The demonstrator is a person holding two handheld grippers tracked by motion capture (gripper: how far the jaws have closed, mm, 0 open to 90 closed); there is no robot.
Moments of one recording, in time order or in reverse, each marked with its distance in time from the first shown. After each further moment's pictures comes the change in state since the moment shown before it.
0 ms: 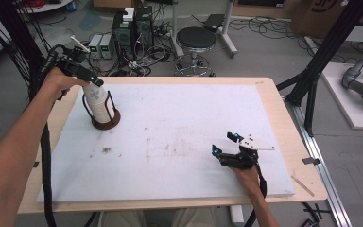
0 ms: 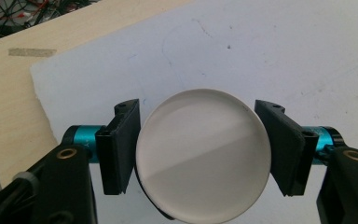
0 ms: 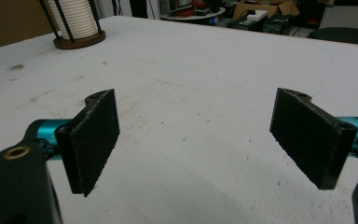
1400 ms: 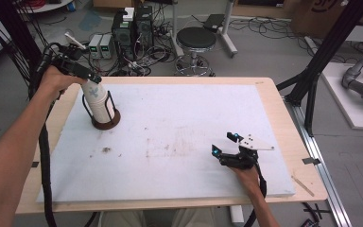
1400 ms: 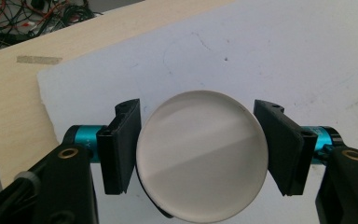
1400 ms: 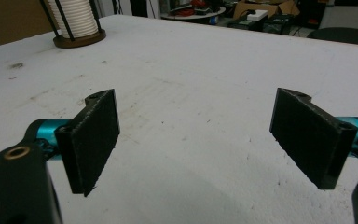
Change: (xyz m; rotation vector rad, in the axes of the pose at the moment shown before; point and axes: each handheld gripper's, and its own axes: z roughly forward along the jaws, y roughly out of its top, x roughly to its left) left arm 0.002 -0.001 -0.012 -0.056 -0.005 -0.017; right arm 0.000 0.000 0.000 0.001 0.000 -0.006
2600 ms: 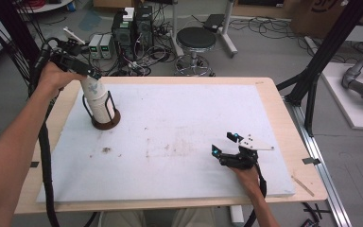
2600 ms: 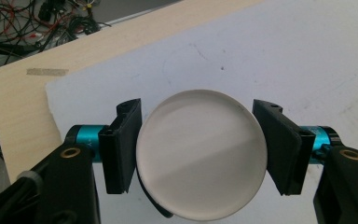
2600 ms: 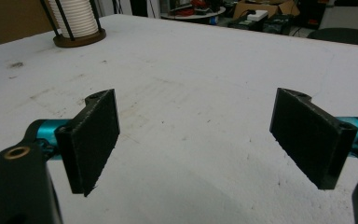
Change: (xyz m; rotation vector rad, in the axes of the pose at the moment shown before) left arm -0.008 0.008 -0.013 -0.022 0.011 0.019; right arm 0.000 0.000 0.000 0.001 0.000 -0.005
